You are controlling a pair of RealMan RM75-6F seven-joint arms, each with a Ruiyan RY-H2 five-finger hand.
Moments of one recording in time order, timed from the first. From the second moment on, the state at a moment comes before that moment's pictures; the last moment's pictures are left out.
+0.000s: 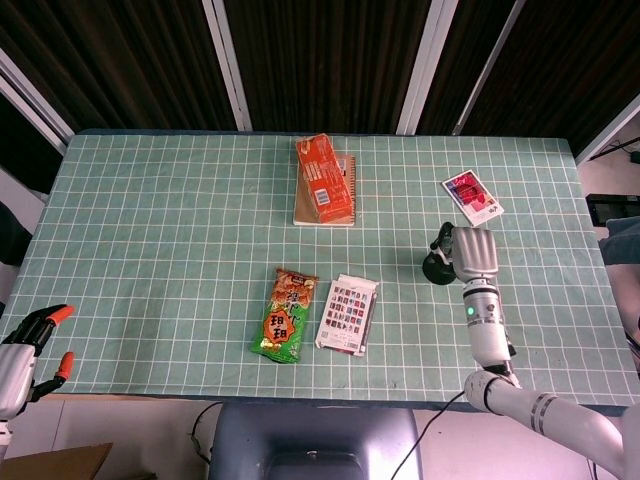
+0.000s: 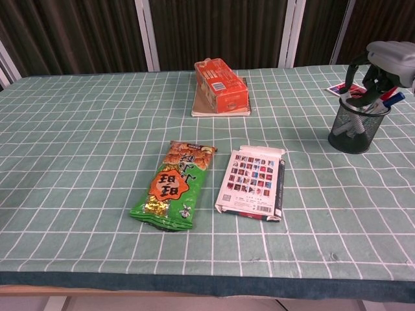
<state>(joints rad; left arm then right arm) -0.08 -1.05 -0.01 -1.62 1.57 1.51 -0.13 0.63 -1.56 0.36 -1.33 -0.86 1.09 -0.55</state>
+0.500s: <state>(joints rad) -0.08 -1.05 -0.01 -1.61 1.57 1.51 -0.14 0.65 -1.57 0.34 -1.29 -0.86 1.05 -0.45</state>
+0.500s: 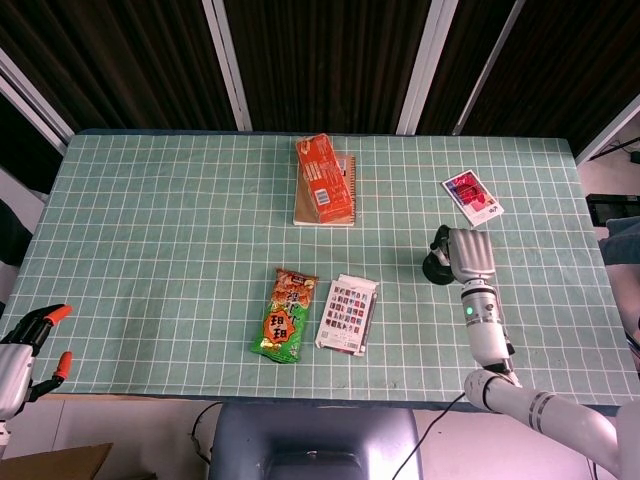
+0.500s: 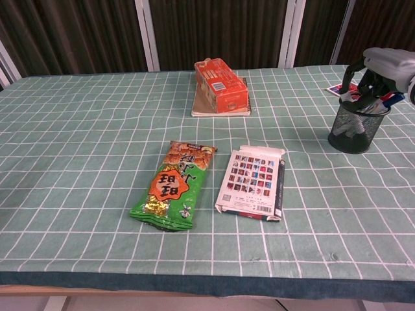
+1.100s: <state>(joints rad) -0.08 -1.05 -0.01 -1.62 1.57 1.51 -0.13 0.64 -1.56 0.32 -1.29 -0.92 1.08 -0.38</state>
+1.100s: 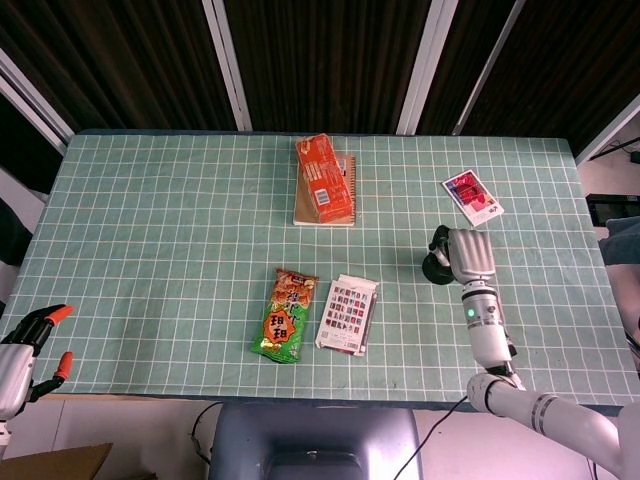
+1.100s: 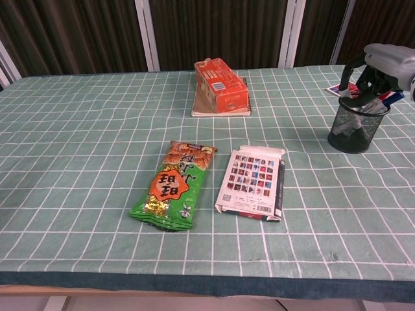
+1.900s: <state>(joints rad) -0.08 -1.05 -0.01 -1.62 1.57 1.51 -0.13 0.54 -1.42 0.19 -1.75 -1.31 1.33 -0.43</state>
